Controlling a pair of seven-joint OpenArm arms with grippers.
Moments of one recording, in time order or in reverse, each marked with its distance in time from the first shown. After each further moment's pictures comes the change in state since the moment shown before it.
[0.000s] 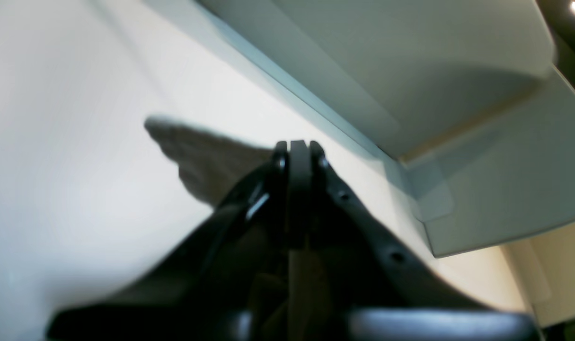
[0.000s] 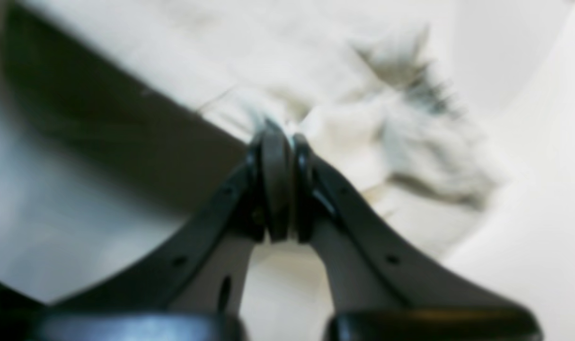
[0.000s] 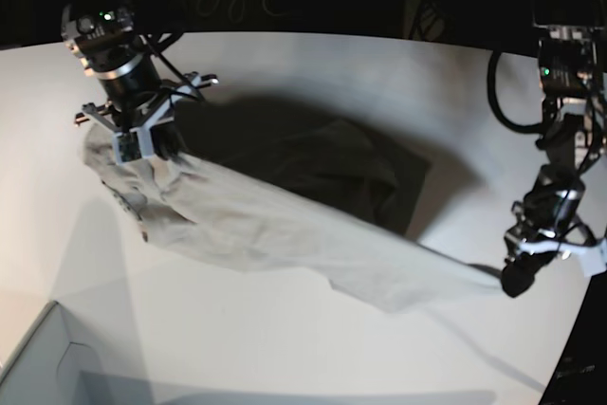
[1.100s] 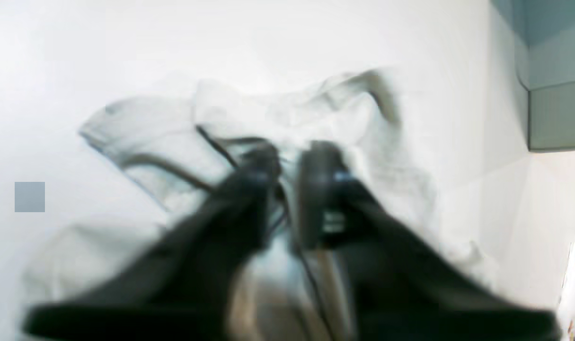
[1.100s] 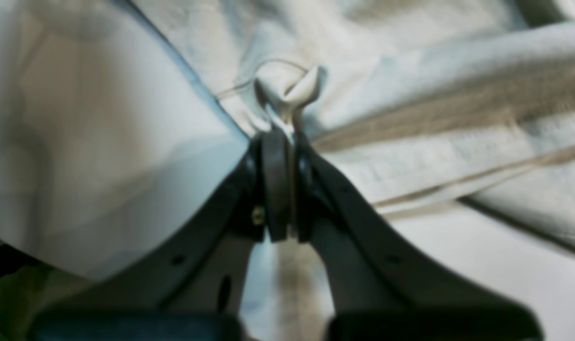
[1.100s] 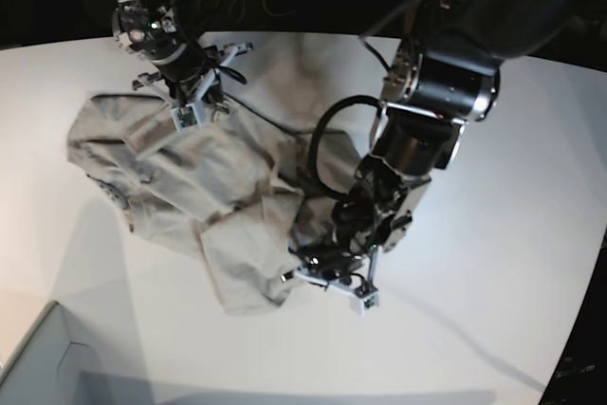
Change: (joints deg) left arm -37.2 28.2 18.8 -69.4 24.0 -0.1 -9.5; right arm 4.9 -0.2 -6.0 -26.4 -0.6 -0.1 1.0
